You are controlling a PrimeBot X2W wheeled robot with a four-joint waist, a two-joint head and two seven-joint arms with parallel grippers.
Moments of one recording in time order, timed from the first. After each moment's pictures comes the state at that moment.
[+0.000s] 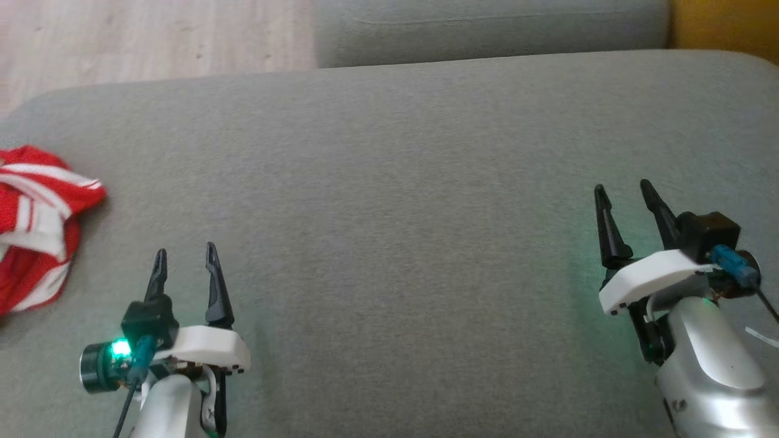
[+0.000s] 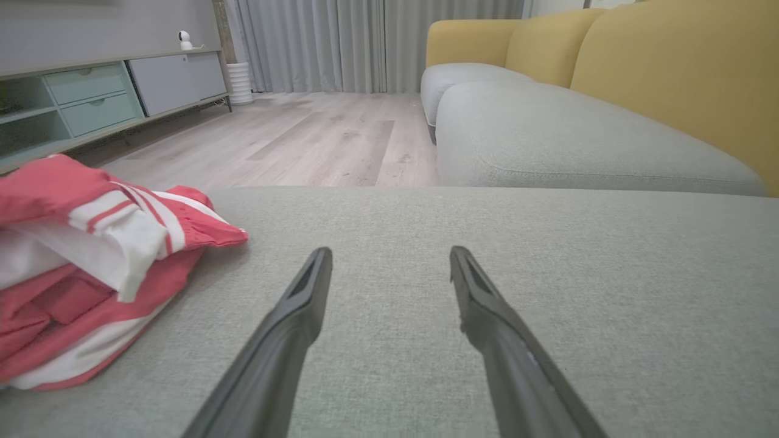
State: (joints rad) left arm -0.24 0.05 -0.03 0.55 -0.13 0.06 -0.25; right arm -0.40 -0.17 0.13 0.69 0.21 0.13 -0.25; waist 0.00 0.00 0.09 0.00
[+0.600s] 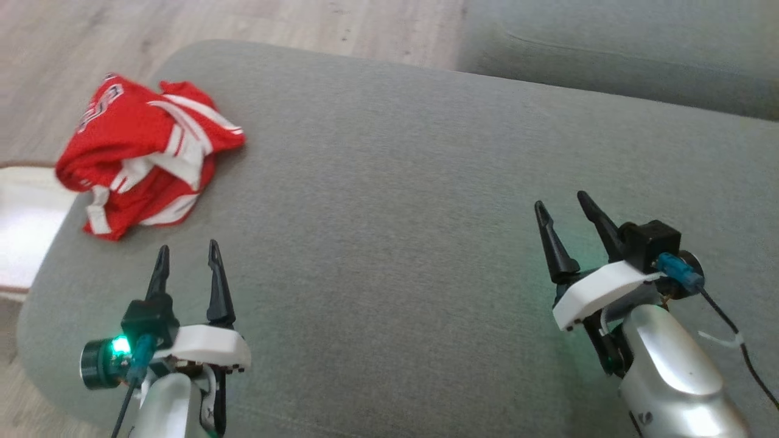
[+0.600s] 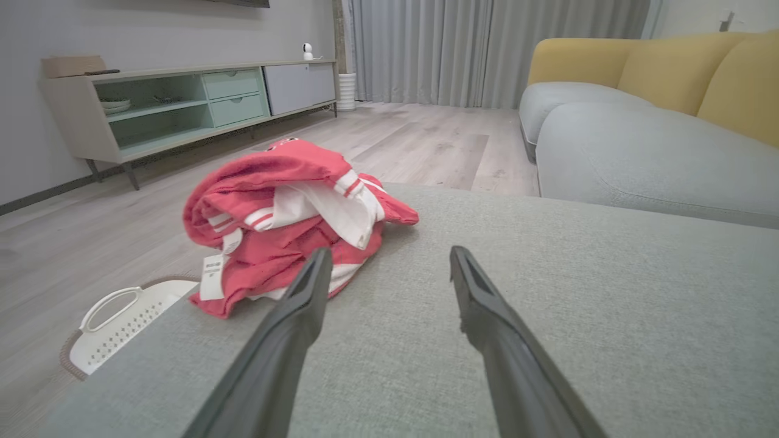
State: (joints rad) left arm -0.24 0.04 -0.03 0.54 -0.11 0.03 -0.25; right arm -0.39 -0.14 0.29 0.67 0.27 0.13 -0.25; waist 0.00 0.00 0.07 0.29
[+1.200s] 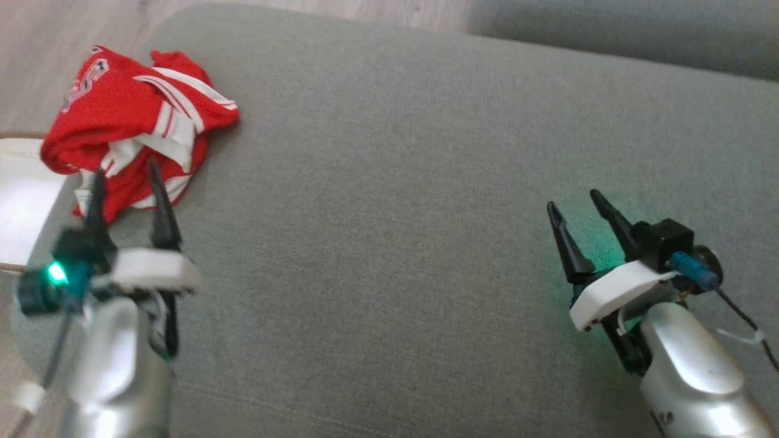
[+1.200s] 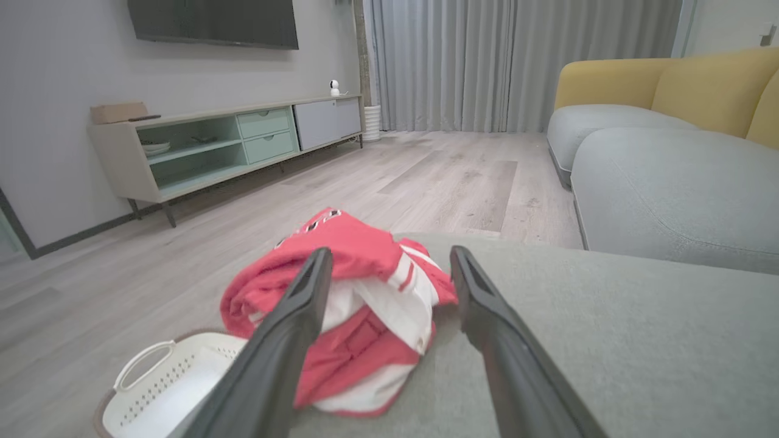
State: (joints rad) left arm -0.43 0.10 0.05 0.58 -0.11 0.01 -0.25; right arm -0.39 -0.21 0.34 0.65 0.28 0.13 -0.25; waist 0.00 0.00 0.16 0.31
